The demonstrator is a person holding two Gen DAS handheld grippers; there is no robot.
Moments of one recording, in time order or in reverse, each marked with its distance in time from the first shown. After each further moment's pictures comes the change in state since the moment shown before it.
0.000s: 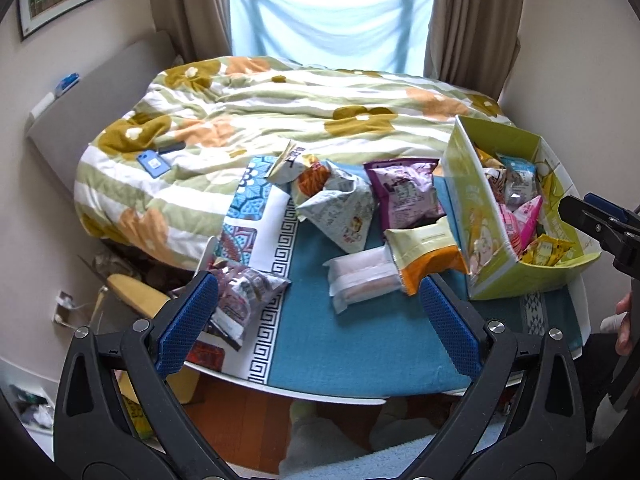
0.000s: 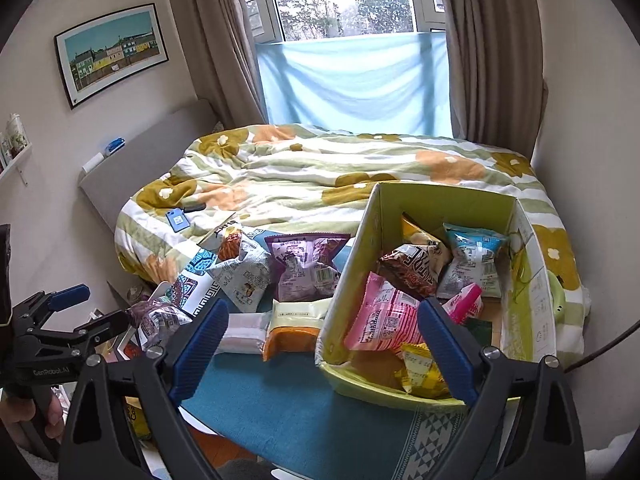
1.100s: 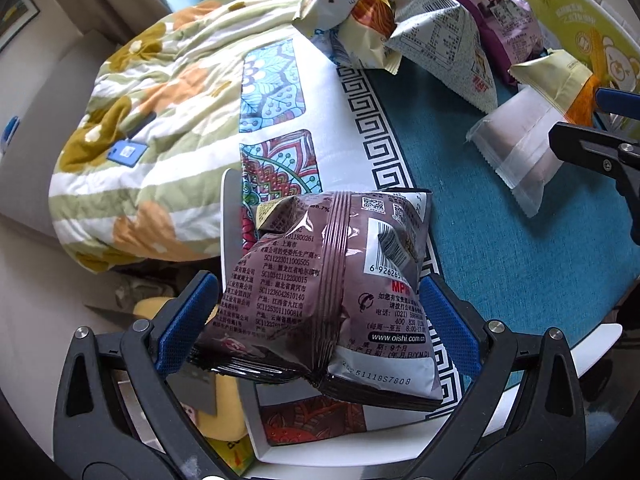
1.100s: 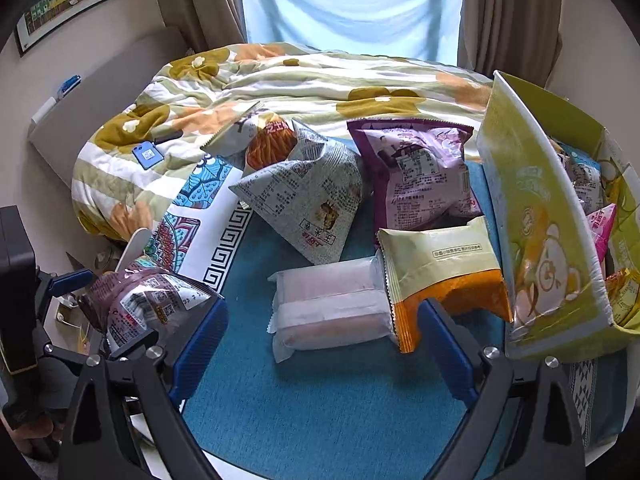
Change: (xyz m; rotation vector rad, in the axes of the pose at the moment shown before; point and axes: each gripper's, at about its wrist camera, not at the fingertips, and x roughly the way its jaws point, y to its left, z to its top) left arm 0.198 0.095 -0.054 0.367 0.249 0.030; right arm 0.192 0.143 -0.057 0.012 0.250 -0.155
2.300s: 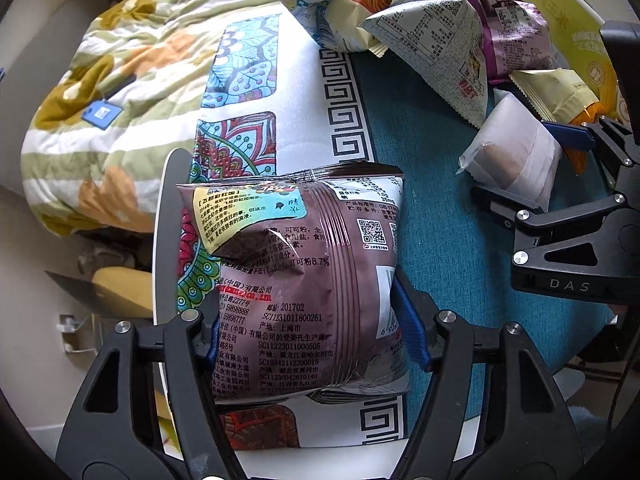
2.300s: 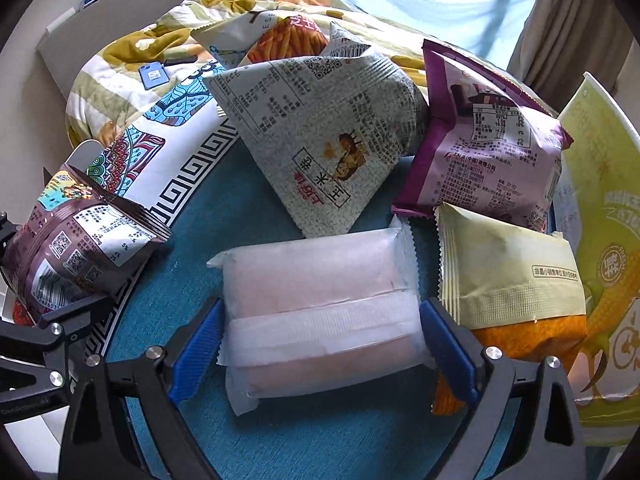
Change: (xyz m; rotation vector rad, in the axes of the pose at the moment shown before) left arm 0.020 -0.010 0.008 -0.138 0.061 -0.113; right arm 0.080 0.005 -0.003 -0.238 0.107 -0.003
